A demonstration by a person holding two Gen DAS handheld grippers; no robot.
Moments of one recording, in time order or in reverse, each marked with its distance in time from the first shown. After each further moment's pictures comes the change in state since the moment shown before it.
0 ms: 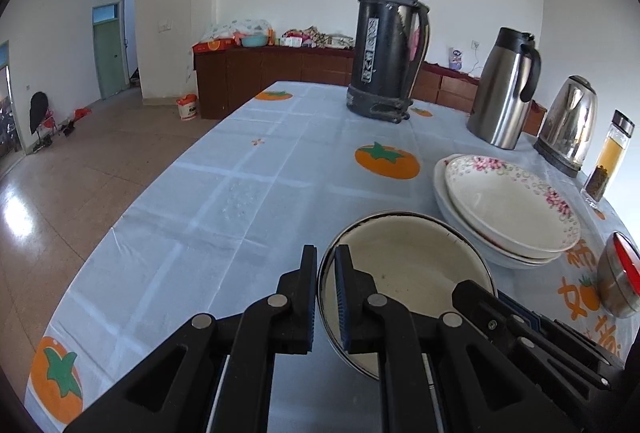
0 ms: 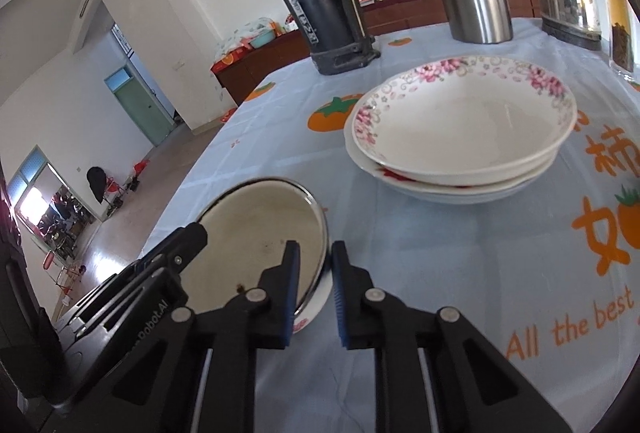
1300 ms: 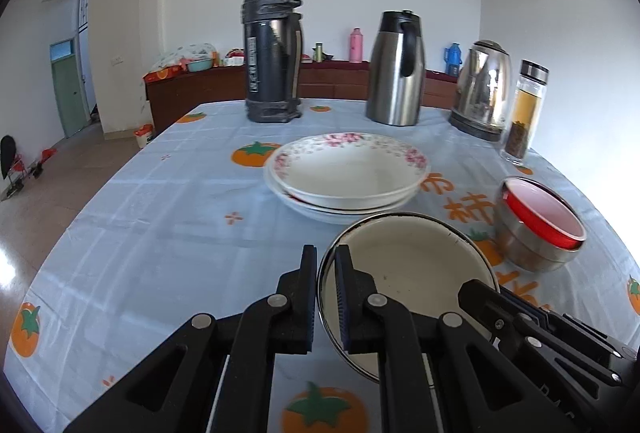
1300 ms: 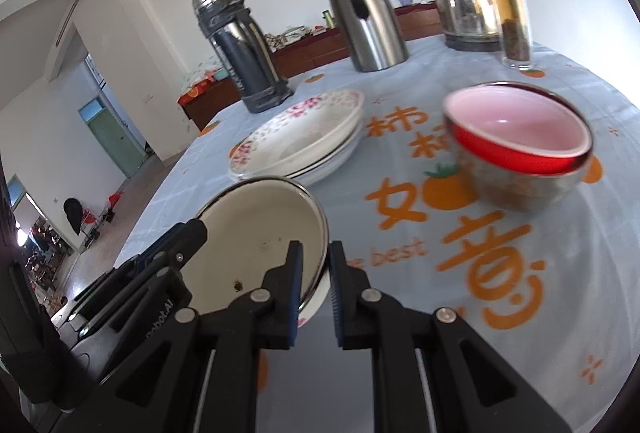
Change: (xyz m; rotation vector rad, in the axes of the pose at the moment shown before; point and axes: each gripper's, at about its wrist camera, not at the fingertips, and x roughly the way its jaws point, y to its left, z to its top) left arm -0.059 -0.137 -0.043 0.140 -0.035 -0.119; right arm -0.126 -0.102 -0.029 0.077 -0.088 -0.112
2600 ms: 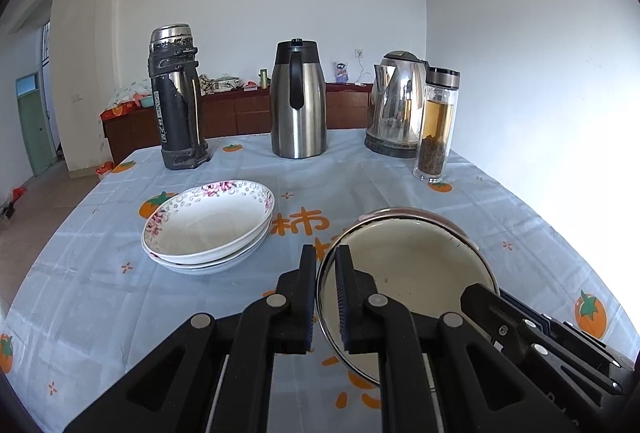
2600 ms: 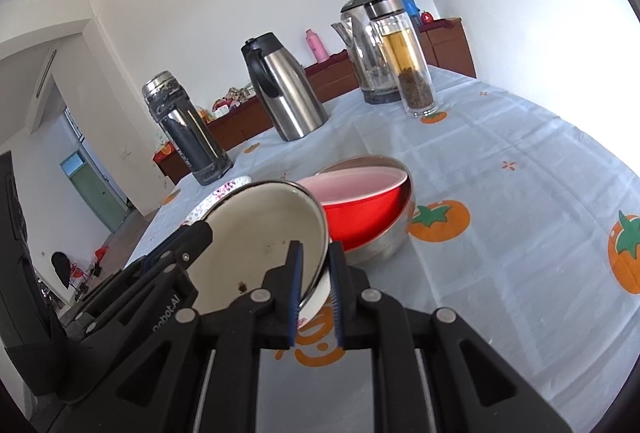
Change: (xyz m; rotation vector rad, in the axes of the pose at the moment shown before) left arm -0.015 -0.134 0.028 0.093 -0.081 -0.119; right arm -0.087 -0.101 0.033 0.106 -0.161 -0.061
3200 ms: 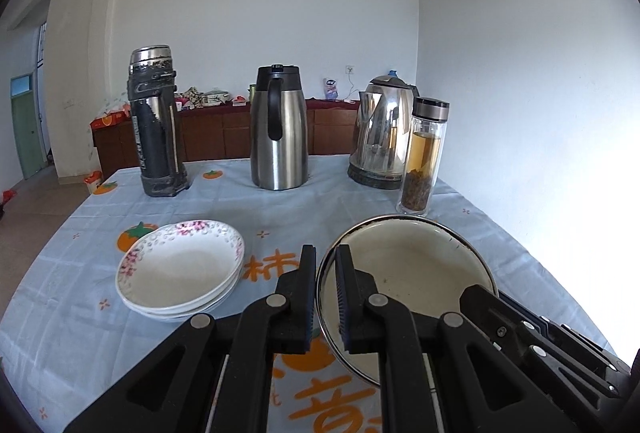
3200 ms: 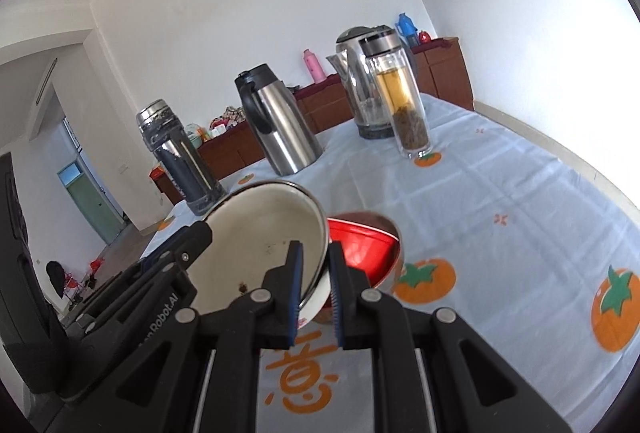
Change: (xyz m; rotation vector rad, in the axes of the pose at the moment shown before) left arm 0.019 -0.020 0.042 -0.014 -0.051 -0.046; right arm 0.003 -0.009 0.047 -0.017 -0.070 -0.023
